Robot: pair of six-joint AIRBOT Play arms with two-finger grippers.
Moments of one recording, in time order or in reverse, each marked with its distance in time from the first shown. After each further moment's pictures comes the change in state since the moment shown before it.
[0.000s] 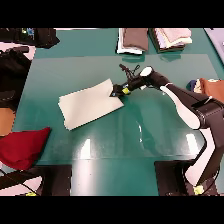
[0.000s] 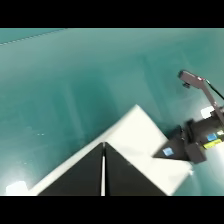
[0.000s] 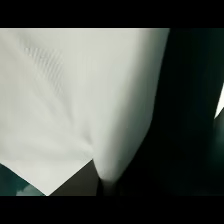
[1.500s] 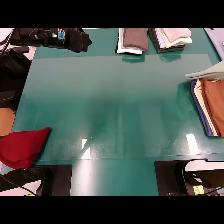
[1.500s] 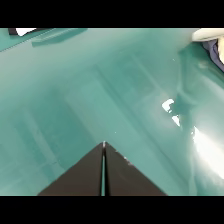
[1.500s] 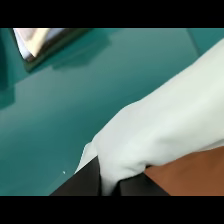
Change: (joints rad) left arm -0.242 0.000 0.000 -0.043 0.101 0.019; right arm -1.102 0.417 0.364 -0.407 0.219 0.173
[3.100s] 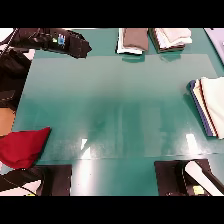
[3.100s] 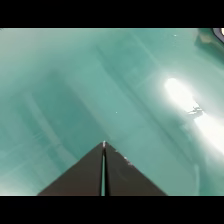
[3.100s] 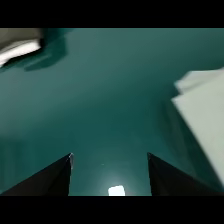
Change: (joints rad) left arm 0.000 0.000 0.000 0.002 -0.079 0.034; right arm 0.065 0.561 -0.711 0.180 -0.058 -0.090
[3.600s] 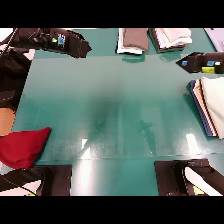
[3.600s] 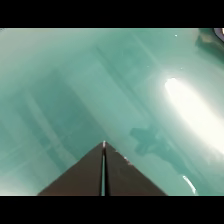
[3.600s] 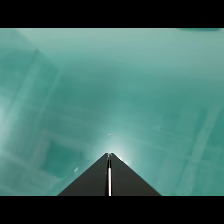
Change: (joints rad) left arm 0.000 0.000 0.000 0.000 0.001 0.000; right arm 0.626 0.011 0.001 -0.135 -0.126 -0.001
